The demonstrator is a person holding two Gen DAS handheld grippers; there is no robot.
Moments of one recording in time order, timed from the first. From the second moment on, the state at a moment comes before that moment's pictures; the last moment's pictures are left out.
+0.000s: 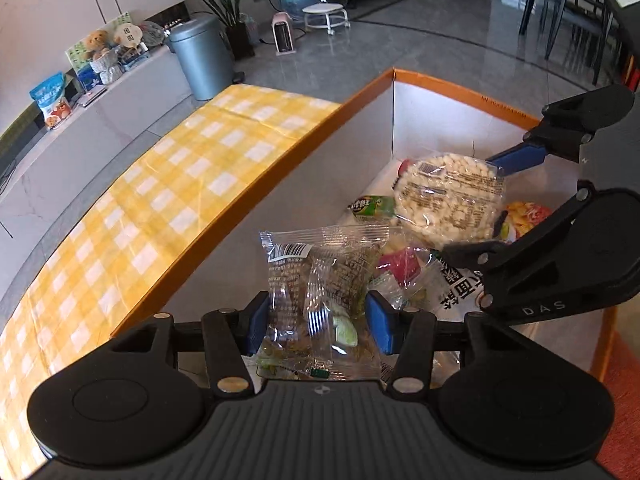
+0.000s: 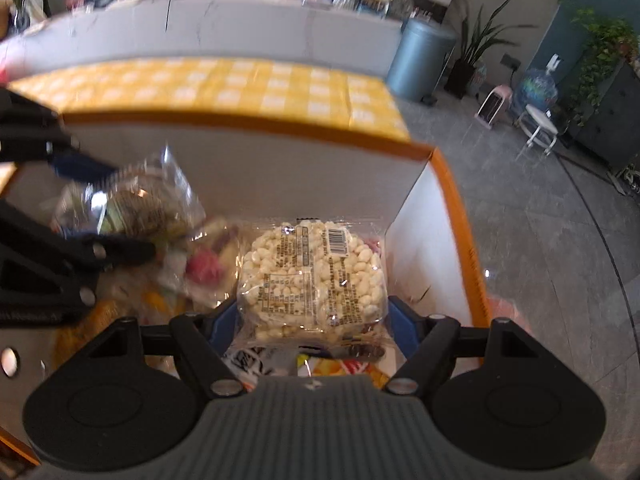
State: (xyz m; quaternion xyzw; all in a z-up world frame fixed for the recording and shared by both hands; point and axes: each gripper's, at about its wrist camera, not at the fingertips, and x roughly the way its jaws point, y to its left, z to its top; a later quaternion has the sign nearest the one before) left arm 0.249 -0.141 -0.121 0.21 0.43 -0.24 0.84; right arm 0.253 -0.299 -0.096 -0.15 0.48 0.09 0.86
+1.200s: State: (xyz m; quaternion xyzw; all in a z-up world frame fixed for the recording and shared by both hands) left arm 0.205 -0.147 -0.114 0.23 0.49 -0.30 0.79; right arm 0.212 -0.296 -0.064 -0.22 0.47 0.08 0.85
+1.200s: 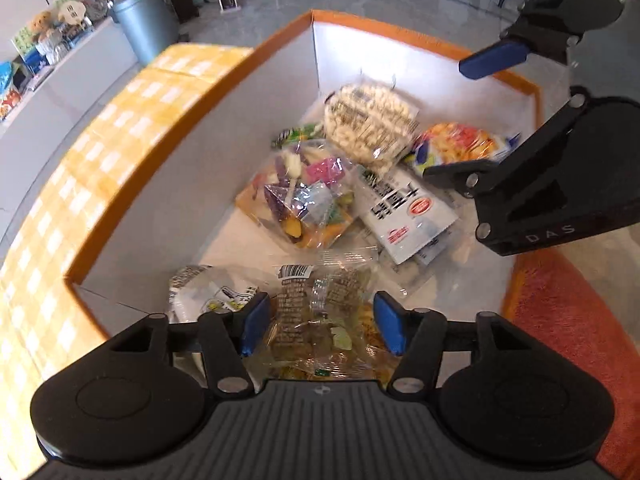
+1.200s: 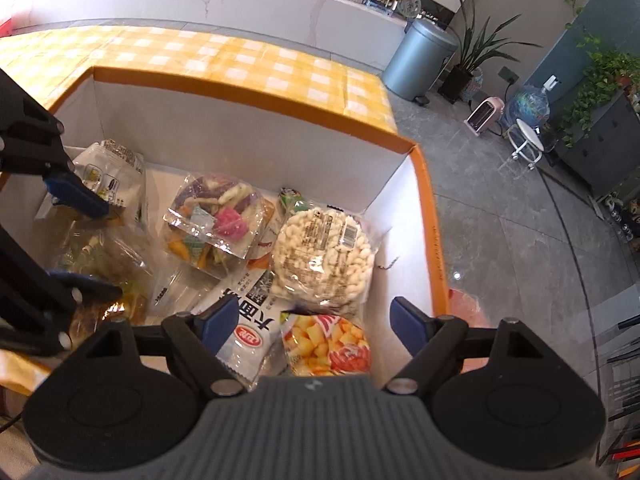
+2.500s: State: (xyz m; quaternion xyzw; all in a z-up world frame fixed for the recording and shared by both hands) left arm 0.059 -0.069 -0.008 0.13 0.16 -0.06 0.98; right arm 0.062 -0.249 0.025 -0.03 0.26 0.01 0.96
